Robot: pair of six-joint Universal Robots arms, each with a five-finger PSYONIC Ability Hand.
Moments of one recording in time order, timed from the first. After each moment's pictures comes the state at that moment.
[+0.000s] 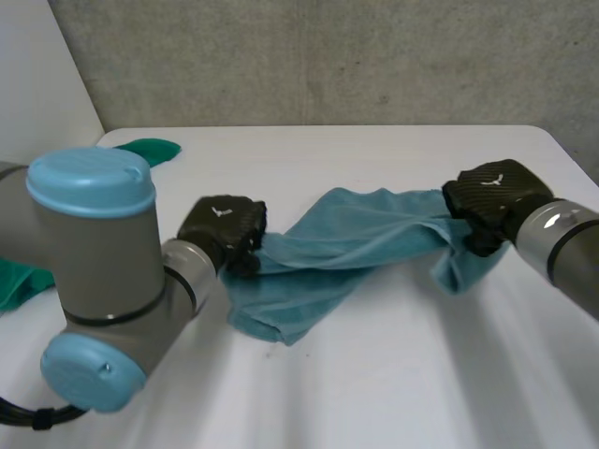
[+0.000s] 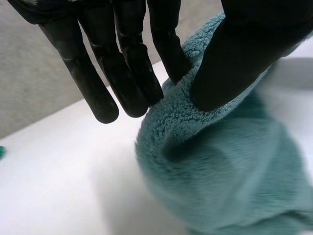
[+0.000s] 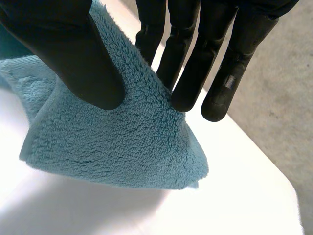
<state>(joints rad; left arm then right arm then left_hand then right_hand) 4.08 -1.97 -1.43 3.07 -1.65 3.23 1.88 -1.35 1.46 0.27 1.46 2.59 1.12 1.20 1.19 1.20 0.96 0.93 1.17 1.17 1.19 0.96</state>
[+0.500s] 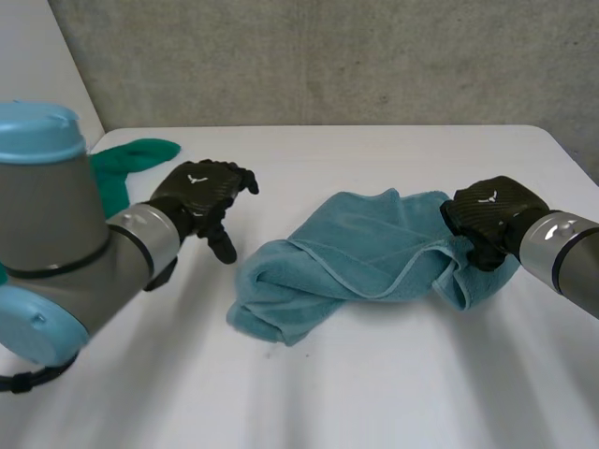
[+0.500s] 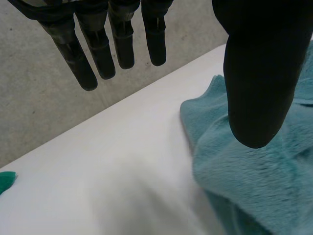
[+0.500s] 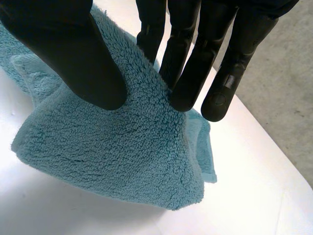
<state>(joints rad) 4.26 -1.92 -1.40 3.04 -1.42 3.32 1.83 -1.32 1.49 0.28 1.36 2.51 0.39 0.38 0.37 0.37 0.19 0.93 1.17 1.18 1.19 0.97</state>
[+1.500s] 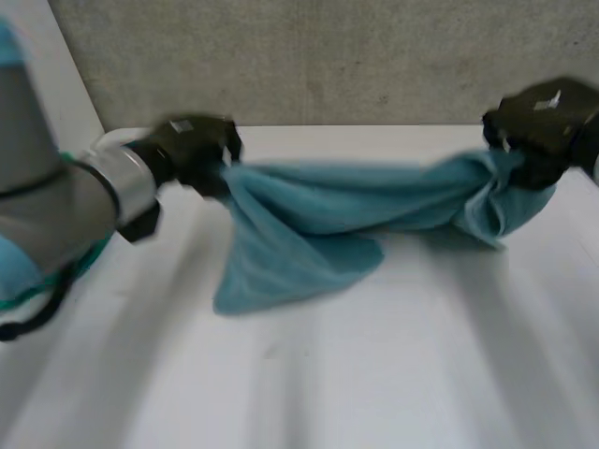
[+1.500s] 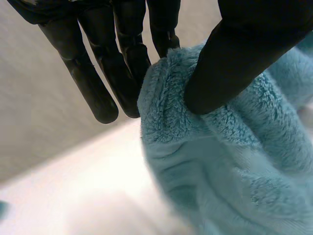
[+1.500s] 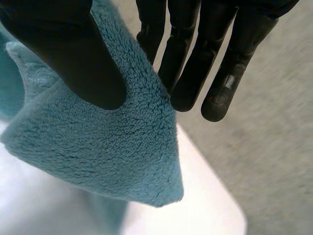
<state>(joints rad) 4.33 -1.92 -1.16 2.86 -1.32 3.24 1.74 -1.42 1.21 0.48 1.27 2.50 1.09 1.19 1.17 1.20 0.96 0.93 1.17 1.18 1.19 0.97</state>
